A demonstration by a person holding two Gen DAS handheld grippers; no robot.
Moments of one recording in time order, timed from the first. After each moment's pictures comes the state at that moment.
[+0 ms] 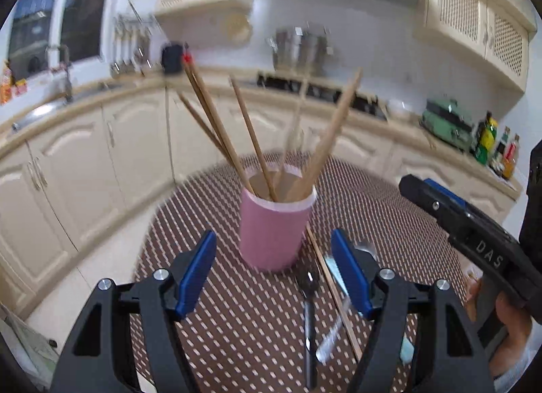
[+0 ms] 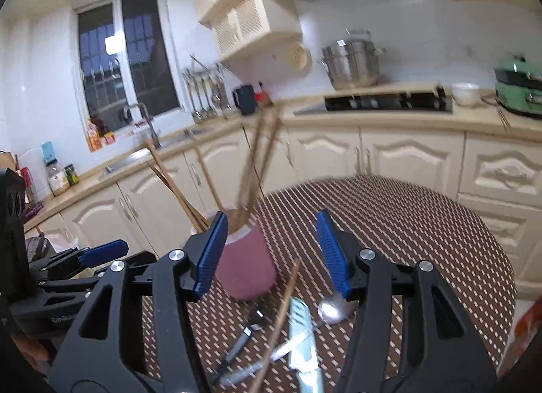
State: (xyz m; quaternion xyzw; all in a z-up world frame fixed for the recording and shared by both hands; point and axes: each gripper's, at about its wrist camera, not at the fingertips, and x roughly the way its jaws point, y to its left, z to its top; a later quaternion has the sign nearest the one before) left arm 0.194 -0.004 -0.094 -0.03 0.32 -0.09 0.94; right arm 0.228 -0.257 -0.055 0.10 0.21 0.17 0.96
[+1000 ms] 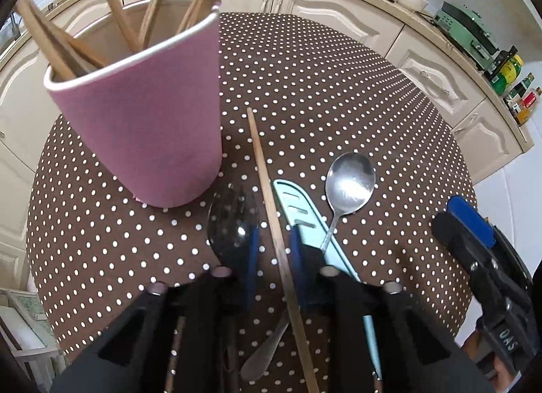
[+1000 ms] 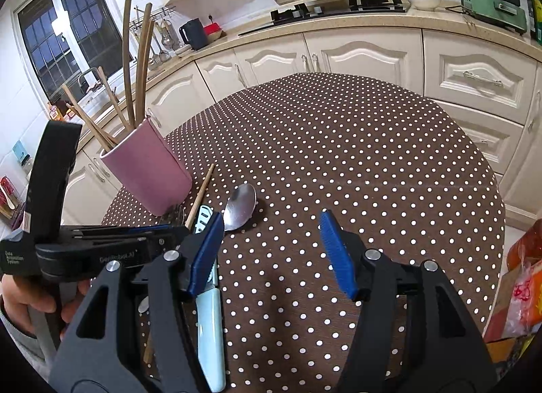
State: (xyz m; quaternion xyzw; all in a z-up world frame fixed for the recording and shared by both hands) left arm 0.287 -0.110 -0.200 -0.01 0.55 -0.12 0.83; right arm 0.227 -0.336 -0.138 0.14 0.36 0.12 0.91
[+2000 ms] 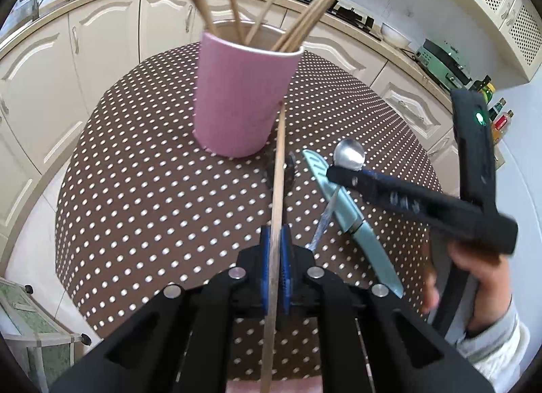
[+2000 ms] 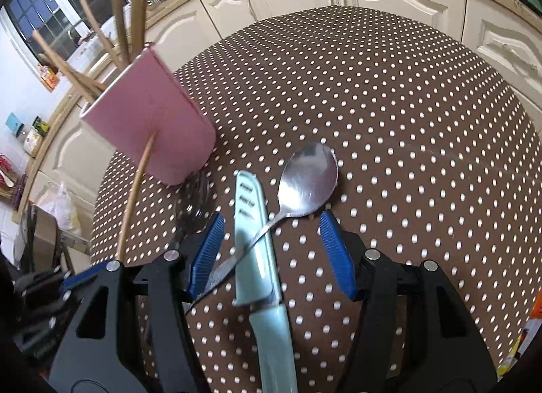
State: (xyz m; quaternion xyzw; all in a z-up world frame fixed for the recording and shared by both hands) left arm 0.214 -0.019 -0.179 -0.08 0.49 -0.15 0.86; right arm 0.284 -0.247 -0.148 0.11 0.49 0.14 0.85
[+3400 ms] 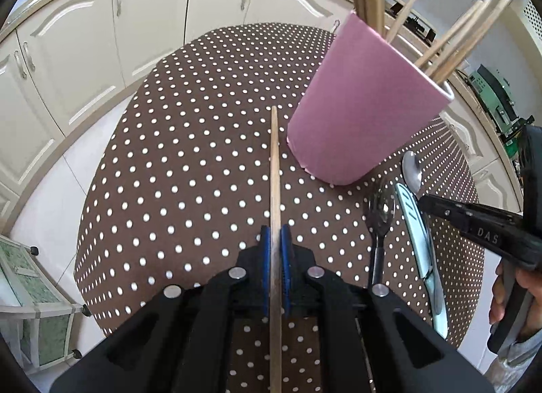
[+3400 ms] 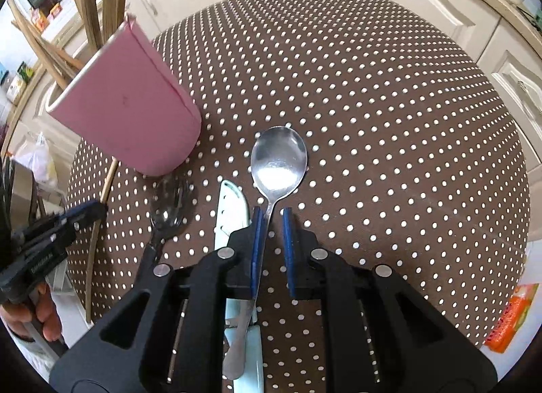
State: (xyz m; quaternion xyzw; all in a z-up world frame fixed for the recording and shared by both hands) left arm 0.270 0.057 -0.209 -0.12 0.54 -0.07 0.83; right arm 0.404 -0.202 -0.147 -0.01 0.57 0.15 0.81
